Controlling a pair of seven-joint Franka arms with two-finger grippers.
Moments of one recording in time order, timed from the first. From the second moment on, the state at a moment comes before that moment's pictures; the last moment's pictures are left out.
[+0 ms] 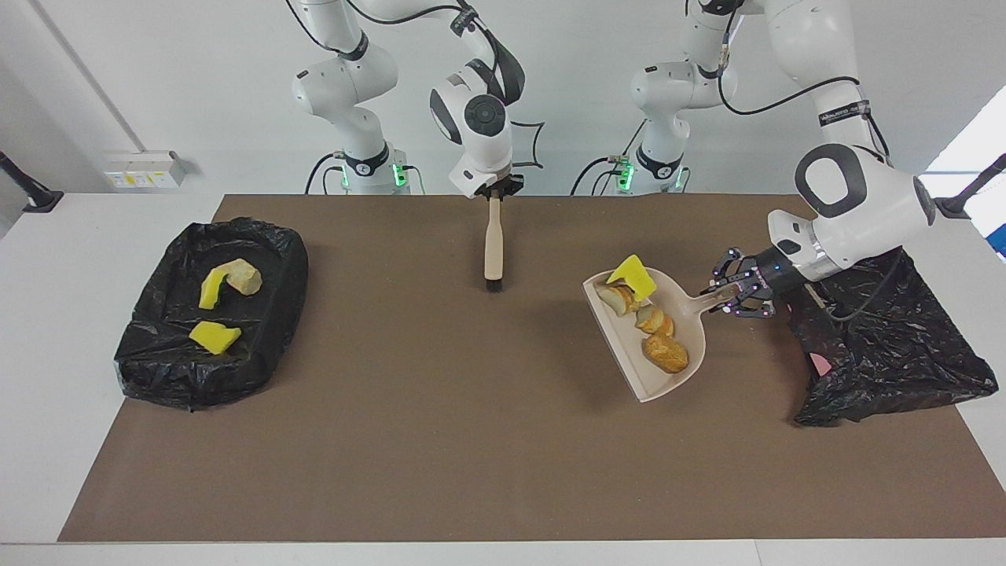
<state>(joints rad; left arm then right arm) 0.04 0.17 0.02 -1.92 -0.59 1.88 1.46 0.58 -0.09 0.21 -2.37 0.36 2.02 0.63</state>
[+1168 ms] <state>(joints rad) 0.20 0.17 0.03 -1.69 -0.23 1.80 1.57 0.37 -0.07 0.19 -2.16 0.16 2.06 0.61</state>
